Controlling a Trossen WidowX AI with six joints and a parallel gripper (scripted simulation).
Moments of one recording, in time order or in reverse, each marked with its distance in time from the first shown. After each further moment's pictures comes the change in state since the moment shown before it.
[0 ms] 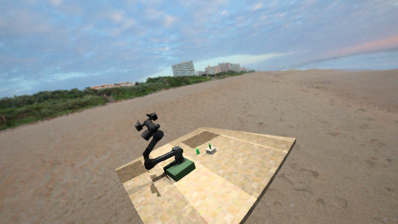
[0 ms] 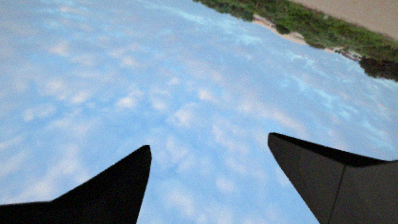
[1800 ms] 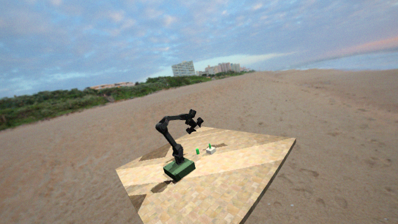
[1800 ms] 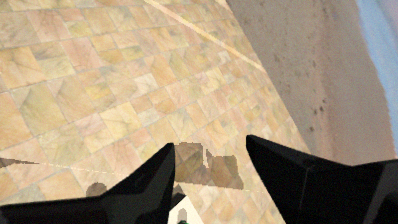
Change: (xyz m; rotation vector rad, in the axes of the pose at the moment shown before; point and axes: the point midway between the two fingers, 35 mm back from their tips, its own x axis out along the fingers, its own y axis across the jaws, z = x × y) arm -0.192 0.371 0.282 2.046 0.650 2.086
